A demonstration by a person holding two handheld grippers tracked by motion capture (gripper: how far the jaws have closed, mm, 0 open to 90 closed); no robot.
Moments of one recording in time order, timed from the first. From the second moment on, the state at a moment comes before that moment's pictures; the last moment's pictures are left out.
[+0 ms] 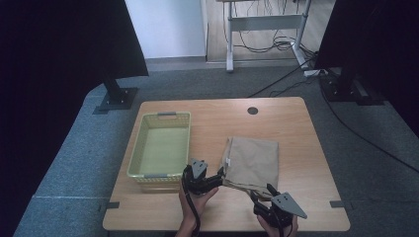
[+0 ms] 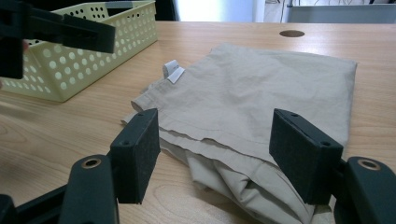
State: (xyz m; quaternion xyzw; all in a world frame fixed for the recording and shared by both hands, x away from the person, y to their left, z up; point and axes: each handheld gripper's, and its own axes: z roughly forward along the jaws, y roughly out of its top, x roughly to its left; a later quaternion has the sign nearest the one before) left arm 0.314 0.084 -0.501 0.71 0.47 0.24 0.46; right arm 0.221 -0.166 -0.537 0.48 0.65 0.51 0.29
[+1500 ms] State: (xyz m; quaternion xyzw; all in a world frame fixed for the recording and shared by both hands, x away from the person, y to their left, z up) left arm 0.361 0.066 -0.509 0.72 0.48 0.22 0.45; right arm 0.223 -0.165 -0.535 0.48 0.66 0.50 0.29
